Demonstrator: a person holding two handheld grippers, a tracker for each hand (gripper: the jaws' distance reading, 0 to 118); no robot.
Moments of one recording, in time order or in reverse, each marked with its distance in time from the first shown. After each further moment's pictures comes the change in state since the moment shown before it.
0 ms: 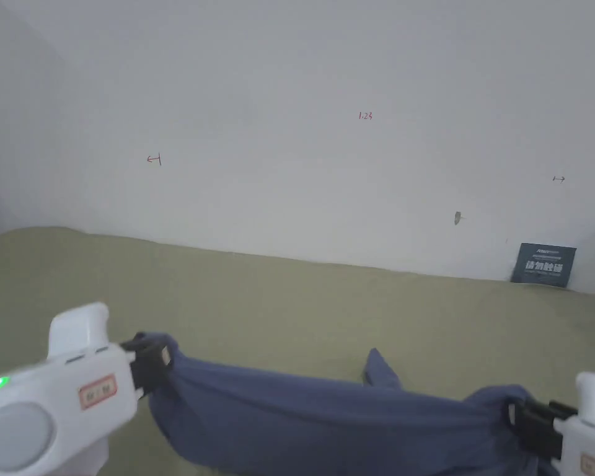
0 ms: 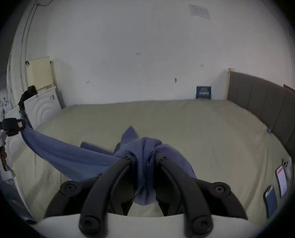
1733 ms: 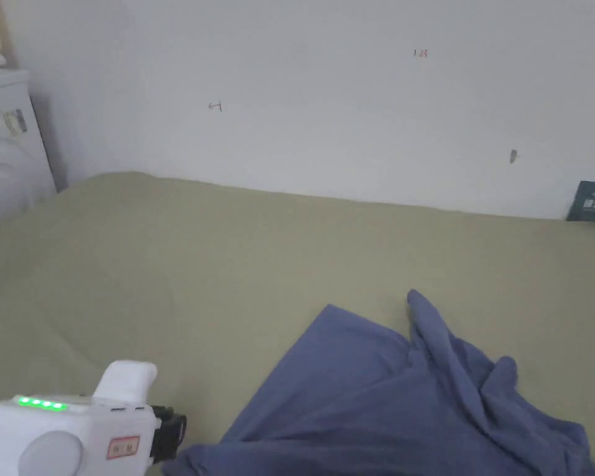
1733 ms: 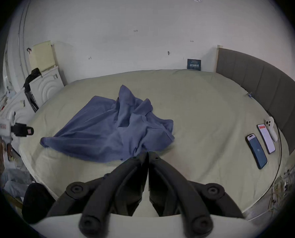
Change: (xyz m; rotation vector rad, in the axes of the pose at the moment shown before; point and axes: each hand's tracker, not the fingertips) left arm -0.126 -0.122 0.073 -0.477 0.093 -0.261; right arm -0.008 -0.098 0.152 -0.191 -0.041 0.005
